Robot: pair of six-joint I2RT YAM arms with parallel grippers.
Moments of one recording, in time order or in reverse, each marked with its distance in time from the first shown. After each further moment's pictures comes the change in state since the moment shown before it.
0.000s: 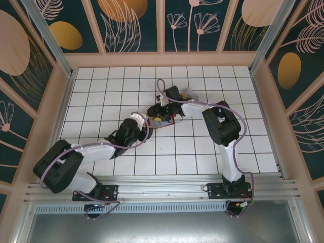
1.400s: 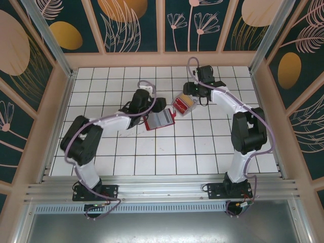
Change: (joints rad) left arm 0.088 0.454 0.655 -0.147 0.163 -0.292; right arm -0.289 -0.290 0.031 -0.276 0.646 -0.379
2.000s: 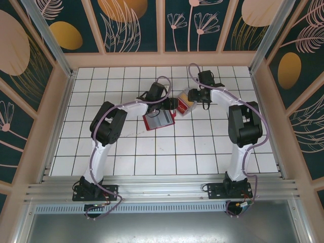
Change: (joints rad) left arm 0.003 0.419 0.441 -0.242 0.204 0.042; right arm -0.052 0.119 0.000 -0.042 0.028 -0.039
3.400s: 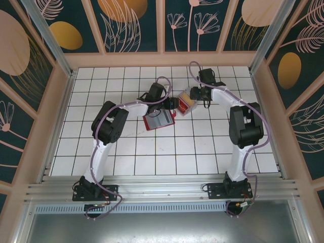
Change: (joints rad) left arm 0.005 0.022 -0.014 0.088 0.037 -0.027; right arm 0.000 -0.021 0.016 -0.002 0.031 -0.023
